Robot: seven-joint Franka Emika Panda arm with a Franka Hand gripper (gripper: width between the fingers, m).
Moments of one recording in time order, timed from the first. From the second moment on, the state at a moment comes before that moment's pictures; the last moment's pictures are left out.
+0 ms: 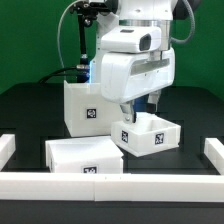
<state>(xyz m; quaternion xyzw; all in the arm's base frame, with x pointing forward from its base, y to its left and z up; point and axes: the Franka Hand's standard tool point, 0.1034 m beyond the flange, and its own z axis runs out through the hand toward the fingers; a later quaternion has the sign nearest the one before) 0.510 0.019 0.063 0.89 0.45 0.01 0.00</state>
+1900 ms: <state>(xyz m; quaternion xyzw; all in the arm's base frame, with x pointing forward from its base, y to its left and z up) 0.540 -0.024 0.110 0.89 0.45 -0.06 -0.04</state>
